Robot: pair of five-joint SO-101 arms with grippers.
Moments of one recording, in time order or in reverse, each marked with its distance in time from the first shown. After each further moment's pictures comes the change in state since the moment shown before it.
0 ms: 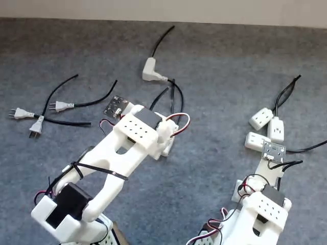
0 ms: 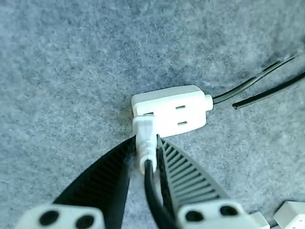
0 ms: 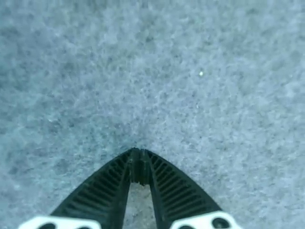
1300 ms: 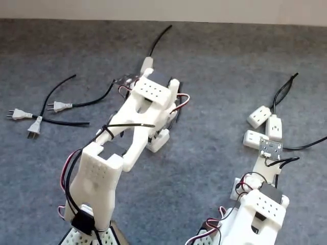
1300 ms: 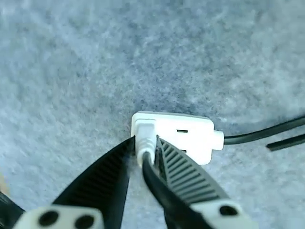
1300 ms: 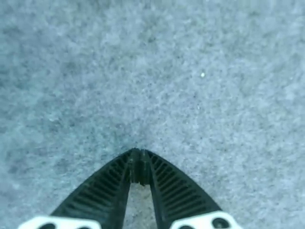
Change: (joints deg) left arm -9.5 48.4 -53.2 34.0 -18.8; right arm 0.1 0.2 0.0 -0.7 0.0
